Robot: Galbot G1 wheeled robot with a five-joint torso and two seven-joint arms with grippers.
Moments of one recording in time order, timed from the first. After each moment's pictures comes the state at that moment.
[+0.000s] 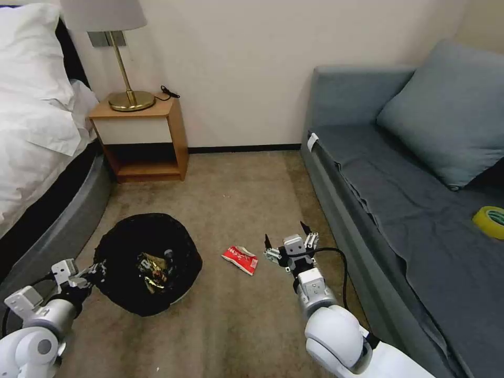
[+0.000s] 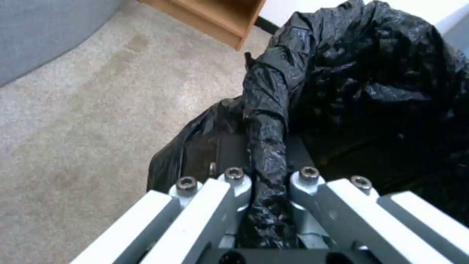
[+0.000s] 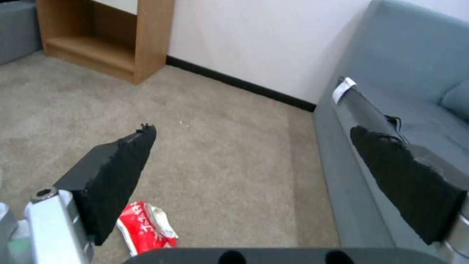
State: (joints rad) left arm 1.49 -1.28 -1.02 -1.94 -0.82 0.52 0.09; right arm -1.09 1.00 -0.21 2.11 0.25 -0.41 0.62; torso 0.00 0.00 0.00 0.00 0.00
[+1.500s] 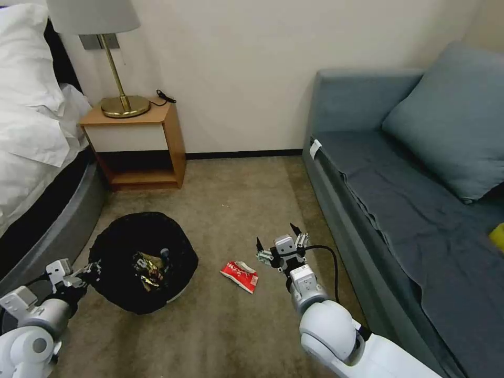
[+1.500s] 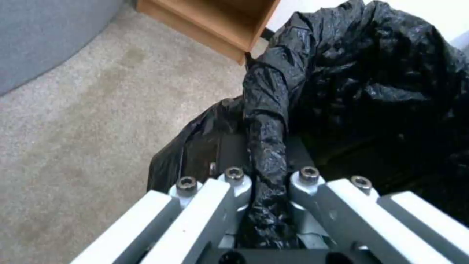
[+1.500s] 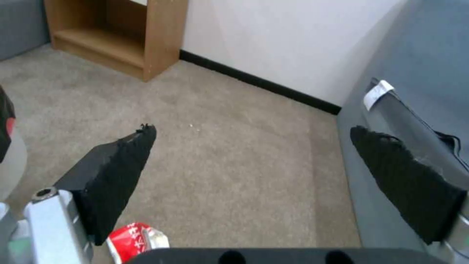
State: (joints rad) left arm 1.48 -1.28 -1.05 -1.92 -0.83 0.52 0.10; right arm -1.02 1.00 -0.27 2.07 0.31 -0.42 0.59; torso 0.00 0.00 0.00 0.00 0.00
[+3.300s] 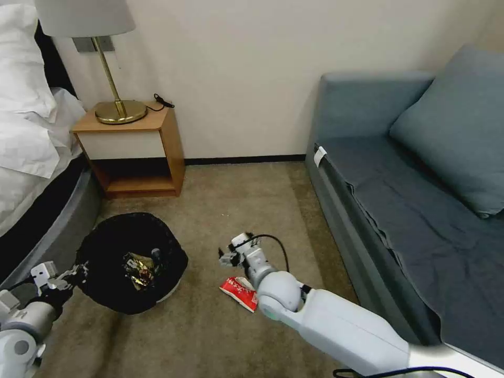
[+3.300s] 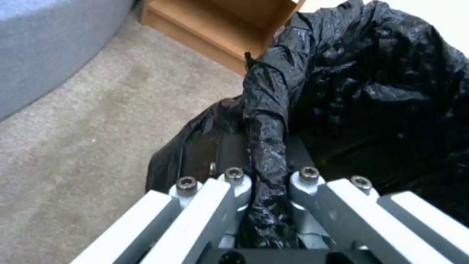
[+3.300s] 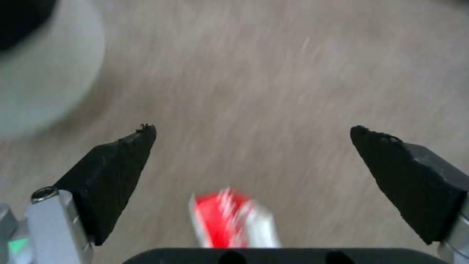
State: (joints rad) left arm 1.48 -1.19 -1.08 -1.80 -0.91 0.47 0.15; right arm -0.57 1.17 -0.64 1.59 0.77 -0.47 0.48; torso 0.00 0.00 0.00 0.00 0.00
